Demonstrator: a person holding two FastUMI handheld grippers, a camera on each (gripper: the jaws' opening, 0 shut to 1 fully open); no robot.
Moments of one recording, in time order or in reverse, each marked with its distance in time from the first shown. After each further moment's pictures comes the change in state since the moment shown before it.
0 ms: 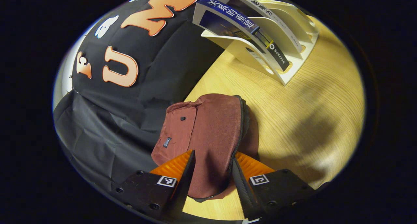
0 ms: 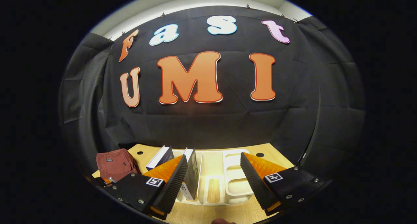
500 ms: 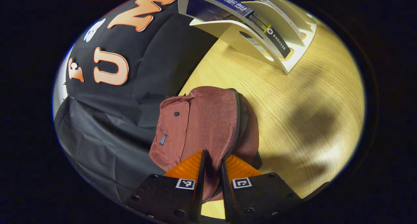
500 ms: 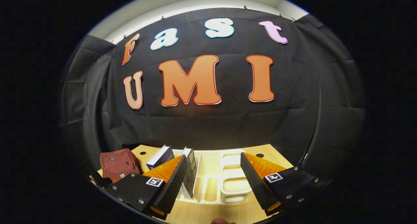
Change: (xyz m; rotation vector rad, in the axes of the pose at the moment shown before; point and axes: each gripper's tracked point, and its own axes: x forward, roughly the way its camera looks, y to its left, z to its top) left arm 0.017 -0.007 -0.004 0.065 0.100 -0.018; right arm -0.020 -0.023 -0.001 0.008 -0.017 0.030
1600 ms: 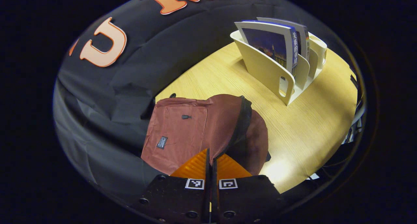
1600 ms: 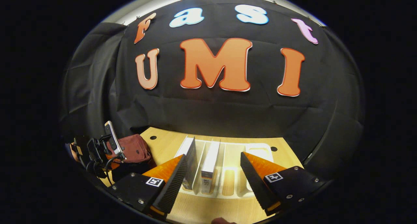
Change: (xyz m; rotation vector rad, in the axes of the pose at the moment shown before) left arm -0.009 0.116 0.015 -0.201 -0.019 -0.448; right arm 0.039 0.122 0.004 -0.146 0.217 0.079
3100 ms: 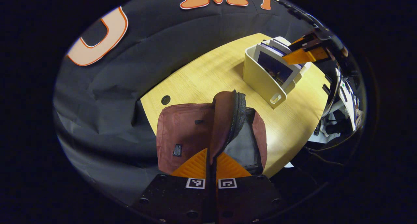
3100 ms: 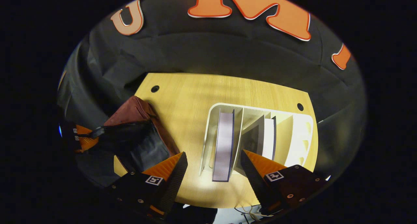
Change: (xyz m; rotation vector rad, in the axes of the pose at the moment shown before) left arm -0.038 0.129 0.053 0.069 0.079 -0.338; right arm 0.117 0.088 -0.047 0.016 0.821 0.020
